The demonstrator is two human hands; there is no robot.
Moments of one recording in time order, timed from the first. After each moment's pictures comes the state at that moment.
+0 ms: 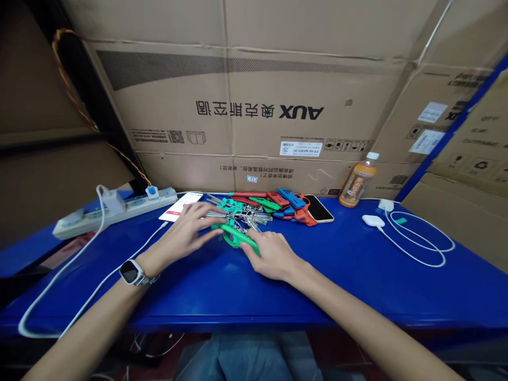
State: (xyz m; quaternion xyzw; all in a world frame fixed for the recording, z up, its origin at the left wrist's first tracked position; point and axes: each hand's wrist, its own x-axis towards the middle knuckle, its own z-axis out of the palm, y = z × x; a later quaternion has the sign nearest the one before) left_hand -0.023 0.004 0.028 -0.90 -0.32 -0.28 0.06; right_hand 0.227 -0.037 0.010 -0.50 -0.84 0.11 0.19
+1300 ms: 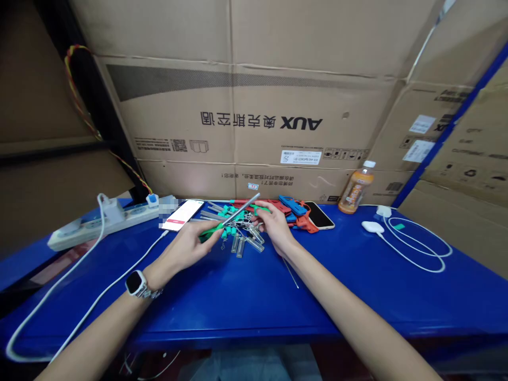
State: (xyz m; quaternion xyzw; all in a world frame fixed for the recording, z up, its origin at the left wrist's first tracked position) left_hand -0.017 0.006 0.015 -0.83 -0.39 -0.37 -0.13; right_hand 0.211 0.033 0.010 -0.39 -0.50 0.52 0.57
